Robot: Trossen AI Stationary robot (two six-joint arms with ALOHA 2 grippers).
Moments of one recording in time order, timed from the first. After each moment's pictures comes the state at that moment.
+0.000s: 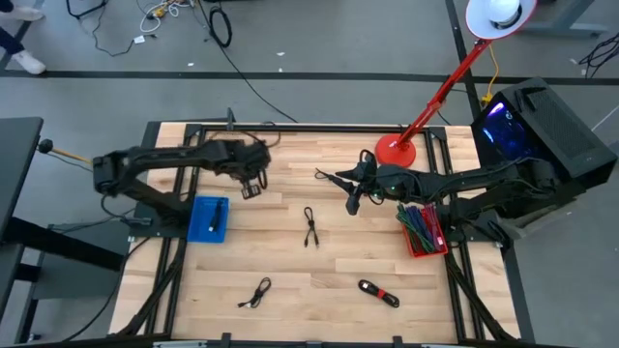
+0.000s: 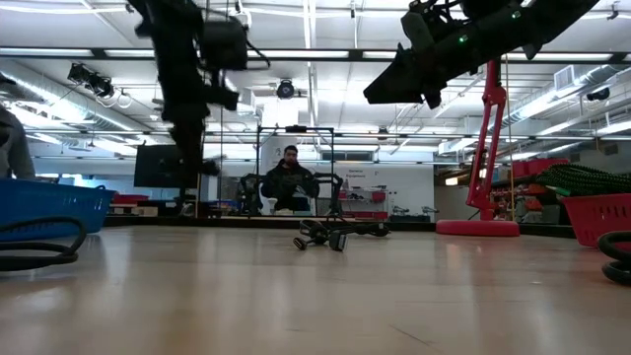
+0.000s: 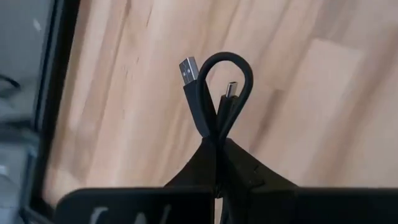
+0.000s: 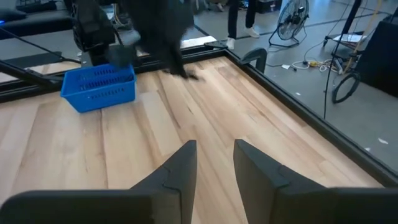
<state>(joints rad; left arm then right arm) 0.35 1.41 0.97 -0.82 -0.30 0.07 -0.05 1.28 0.69 0.25 0.30 0.13</state>
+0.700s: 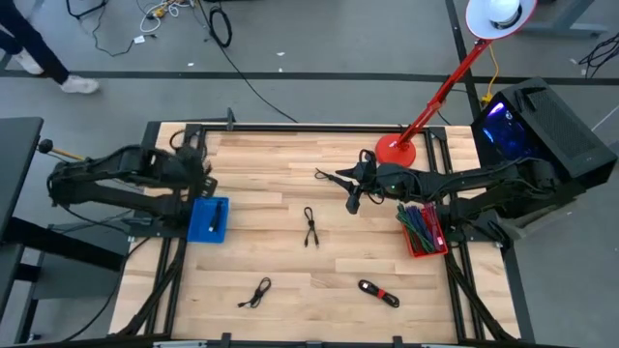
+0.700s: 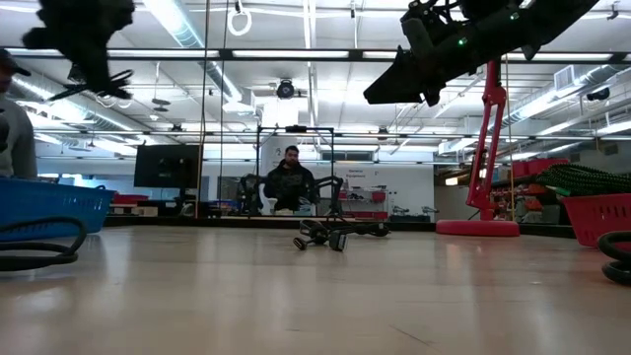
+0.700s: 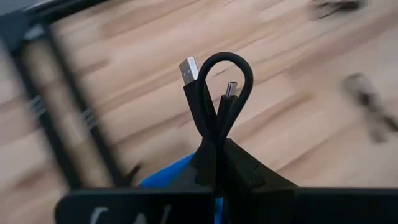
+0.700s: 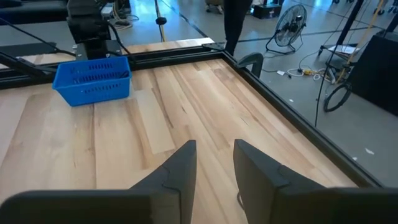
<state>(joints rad) 0.04 0.80 1.04 -1.40 -0.41 -0.98 -0.06 1.28 0.69 0.26 0.30 0.06</state>
